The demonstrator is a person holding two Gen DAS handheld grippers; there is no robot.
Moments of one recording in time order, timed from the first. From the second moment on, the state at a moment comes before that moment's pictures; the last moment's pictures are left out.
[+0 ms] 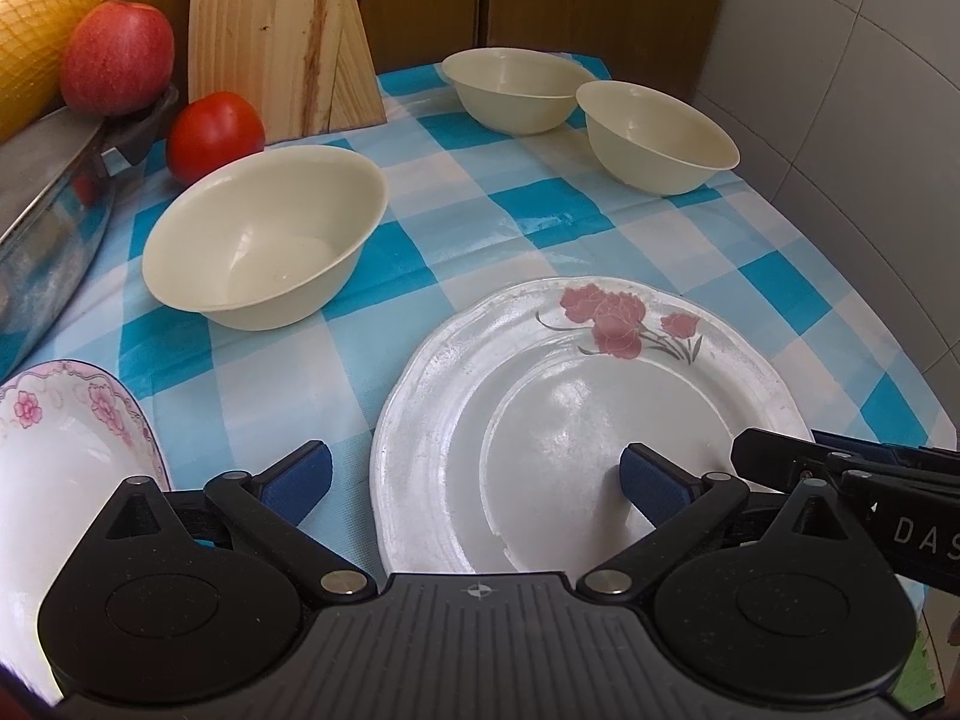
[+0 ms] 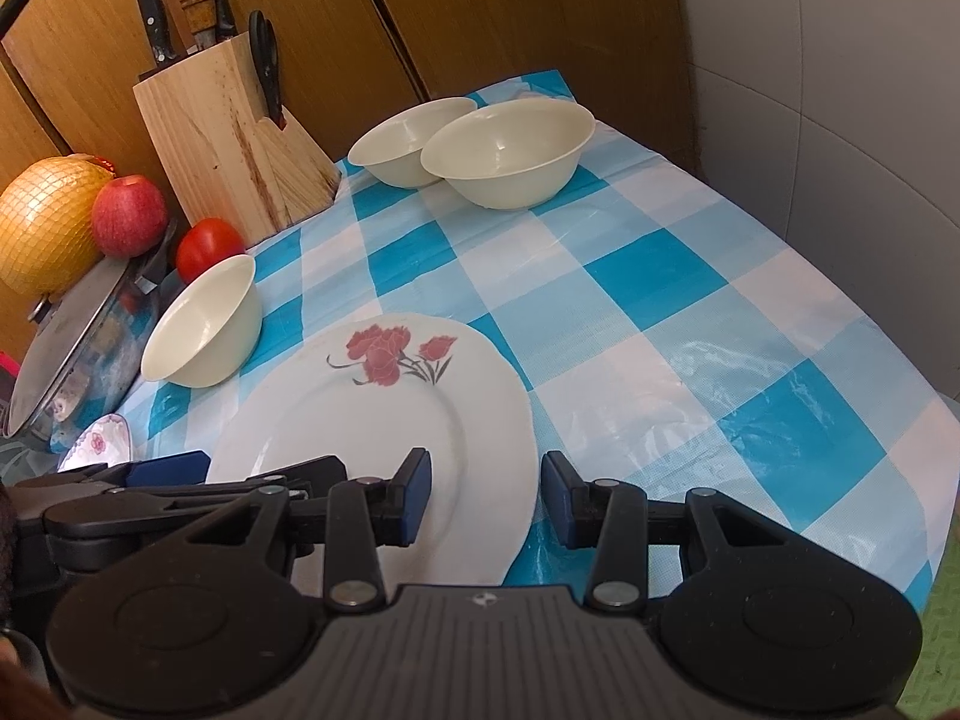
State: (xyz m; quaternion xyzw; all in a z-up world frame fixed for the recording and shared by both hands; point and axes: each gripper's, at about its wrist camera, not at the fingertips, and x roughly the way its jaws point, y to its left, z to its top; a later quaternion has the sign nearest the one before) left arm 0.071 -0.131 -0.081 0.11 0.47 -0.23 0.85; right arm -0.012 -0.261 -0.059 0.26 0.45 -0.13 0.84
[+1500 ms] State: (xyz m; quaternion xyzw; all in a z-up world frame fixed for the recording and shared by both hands) left arm 0.057 -0.153 -0.077 0.14 0.45 -0.24 0.85; right arm -0.019 -0.278 -0.059 0.25 0.46 -0.14 0.84
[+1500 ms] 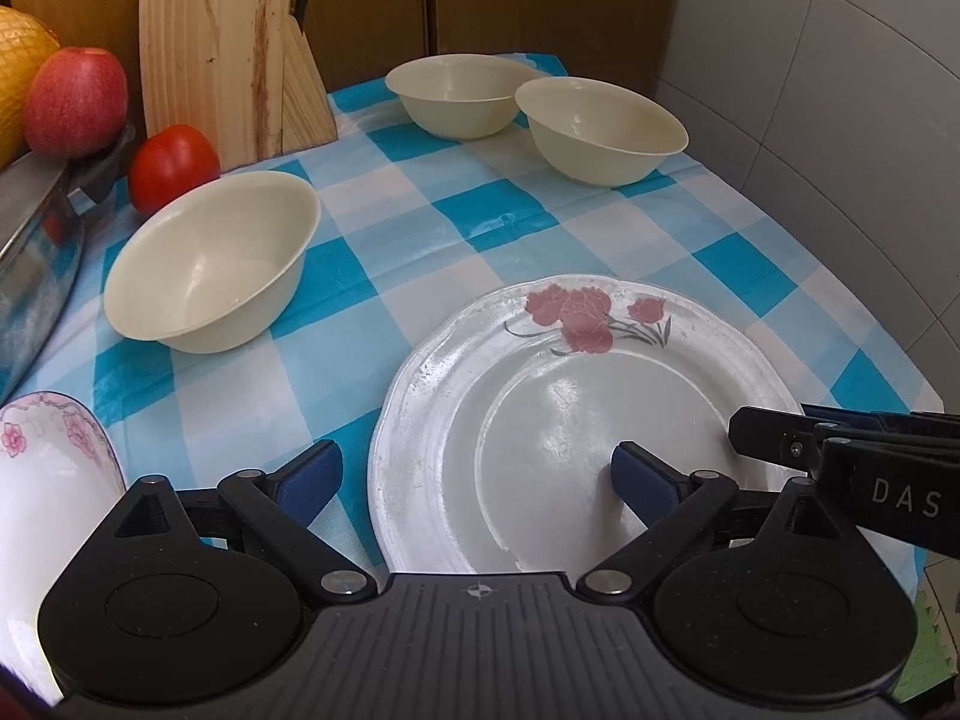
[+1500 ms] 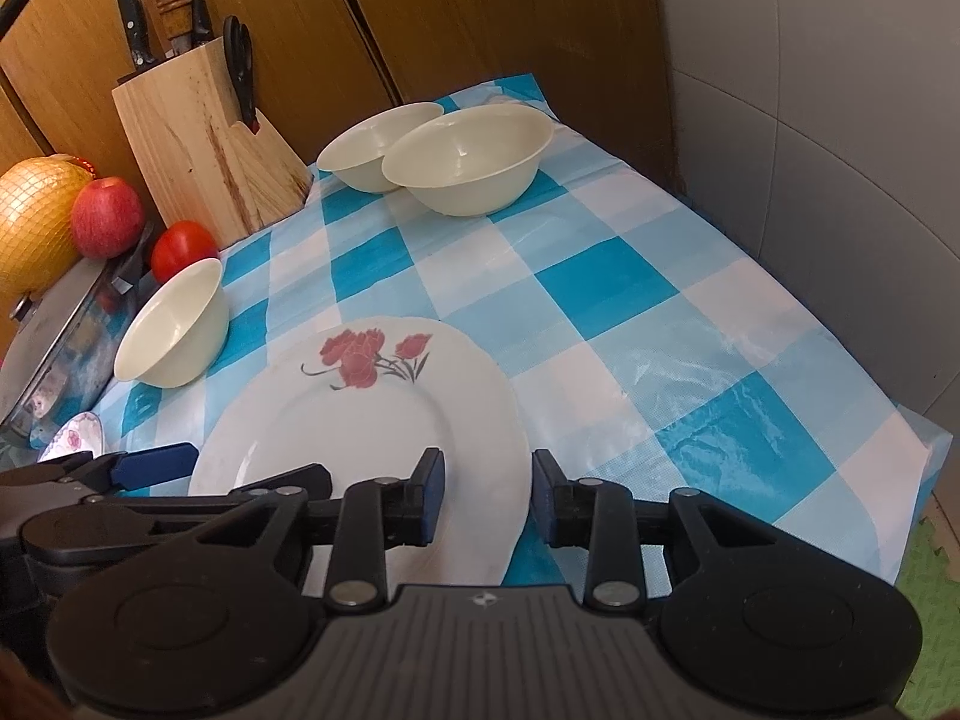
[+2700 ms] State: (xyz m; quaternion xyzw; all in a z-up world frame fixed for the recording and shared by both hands) left arm 0.049 -0.155 -0.076 0.13 0.45 -0.26 0.84; right arm -0.025 -0.277 -0.058 0.24 0.45 -0.13 0.85
